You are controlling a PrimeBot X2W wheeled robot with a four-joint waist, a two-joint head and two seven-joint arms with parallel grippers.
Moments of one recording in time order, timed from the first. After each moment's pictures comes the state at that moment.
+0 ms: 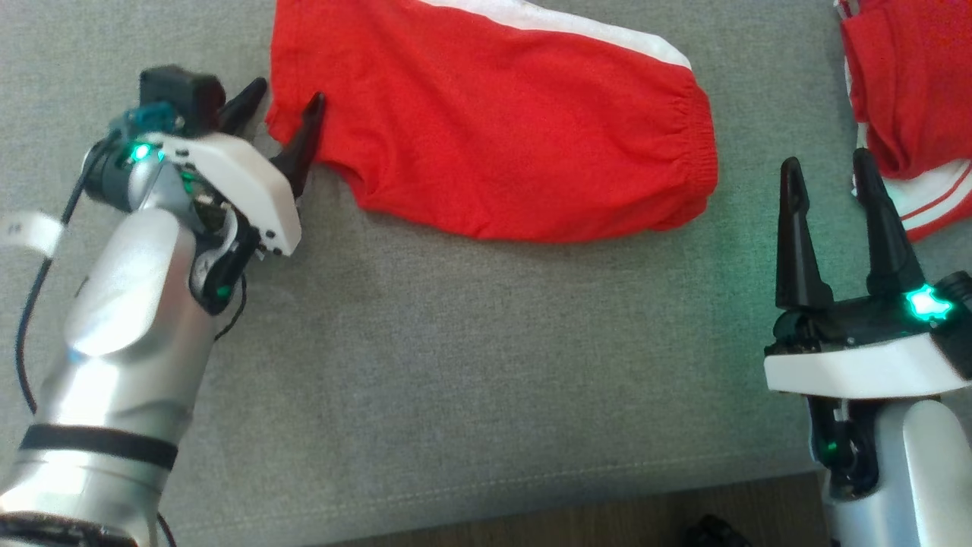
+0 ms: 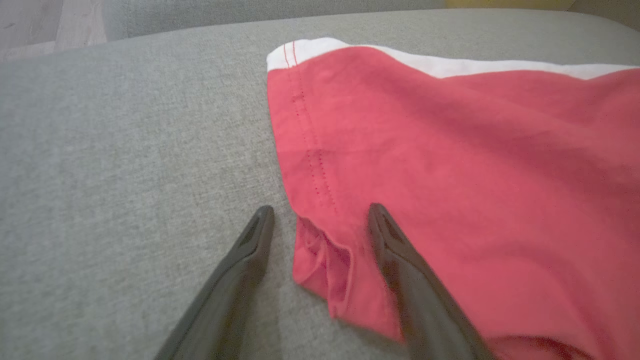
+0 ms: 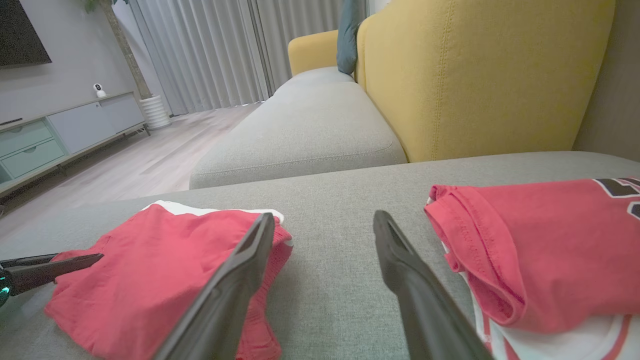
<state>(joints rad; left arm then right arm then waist) -0.76 0.24 -0.41 0.65 -0.38 -0.13 0.02 -0.13 -0.05 0.03 -0.14 0.21 0.13 -0.12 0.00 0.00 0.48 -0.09</state>
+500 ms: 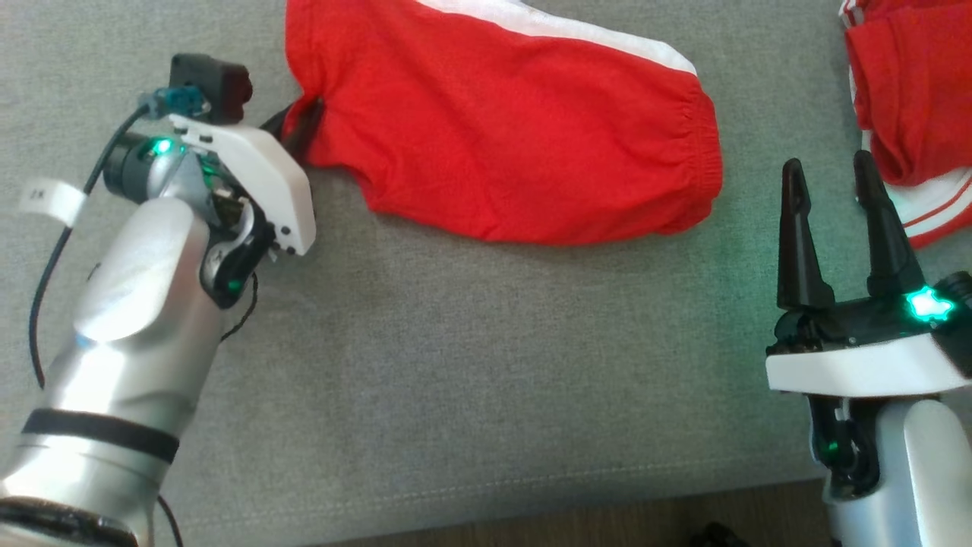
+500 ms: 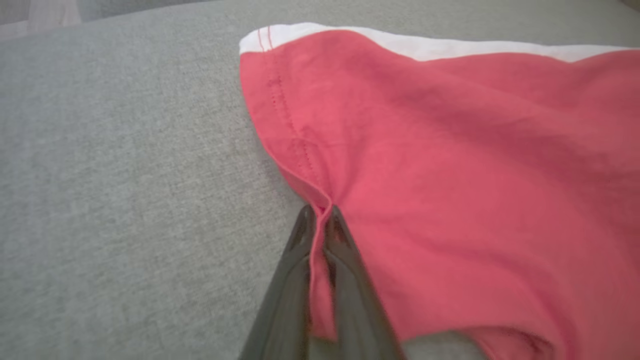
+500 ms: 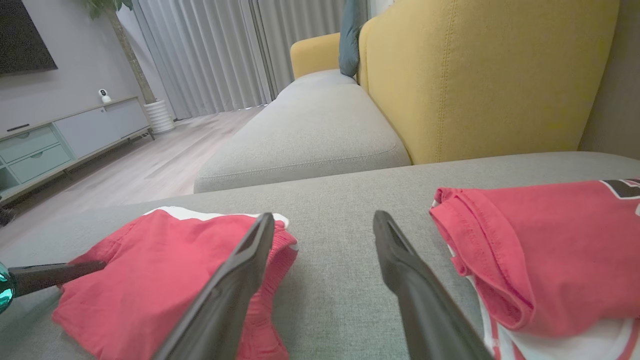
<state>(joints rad) -0.82 0.25 -0.54 0.69 -0.49 -0.13 0.13 -0.13 -0.05 0.03 -0.13 0.22 0.13 -0.12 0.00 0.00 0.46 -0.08</state>
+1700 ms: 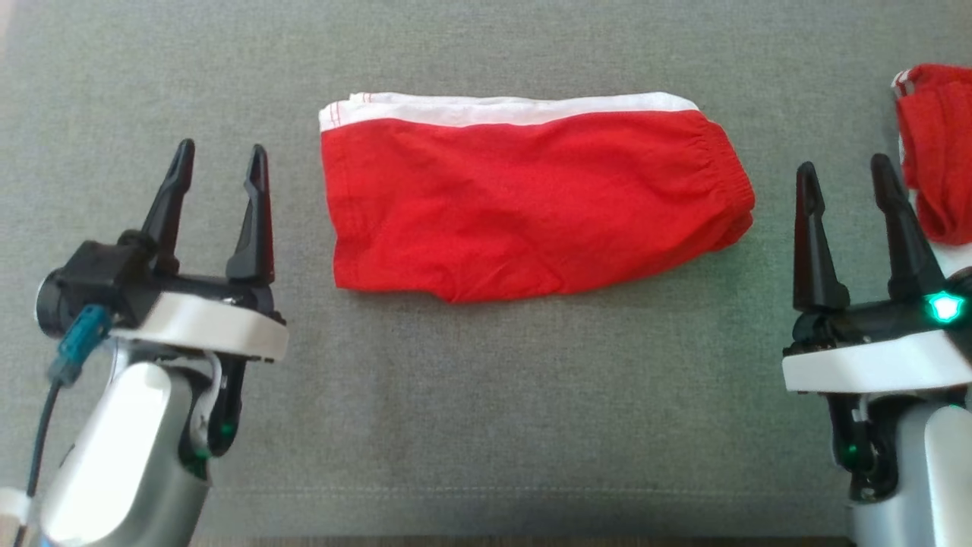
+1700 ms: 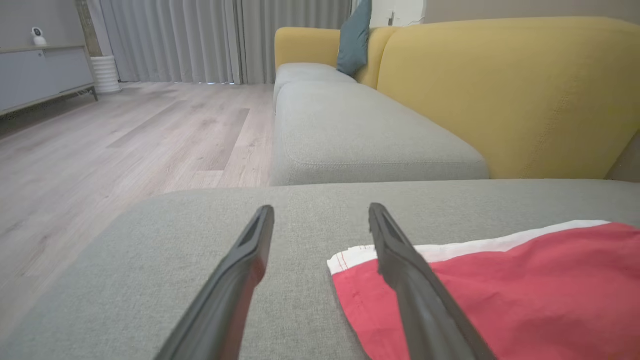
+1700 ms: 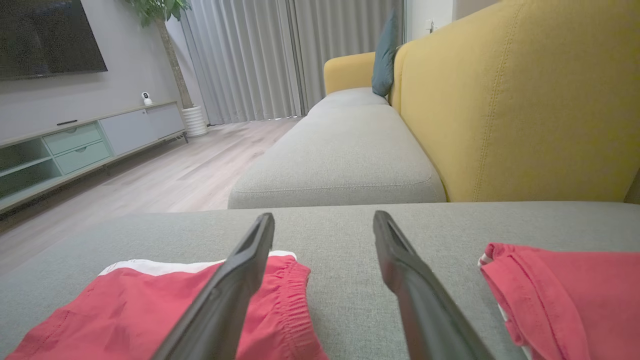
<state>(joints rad) -0.33 0.34 -0.36 0.09 -0.43 0.17 -0.25 -0.11 -0.05 -0.02 -0.17 0.17 0.13 -0.03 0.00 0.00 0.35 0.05</state>
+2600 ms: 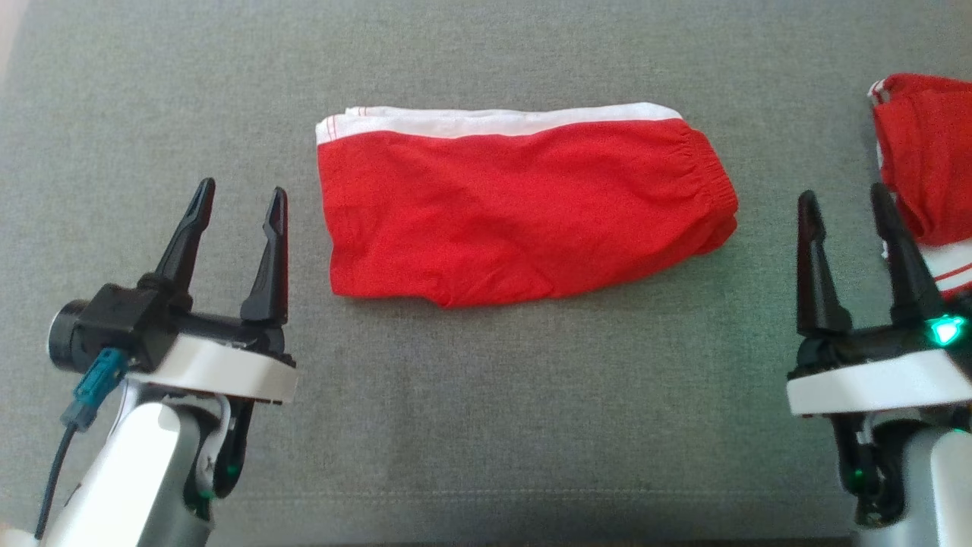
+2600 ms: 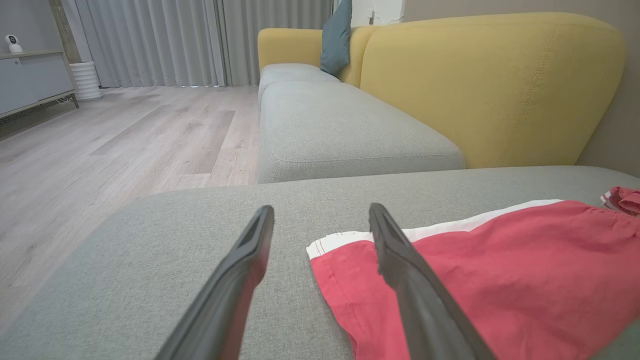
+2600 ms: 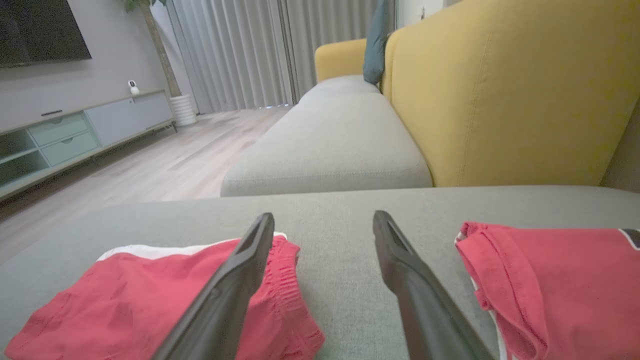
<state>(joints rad) -0.23 0.36 -0.38 -0.01 -0.39 0.17 -0.25 -0.05 -0.05 -0.03 -0.20 0.17 0.13 0.01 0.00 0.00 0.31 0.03</state>
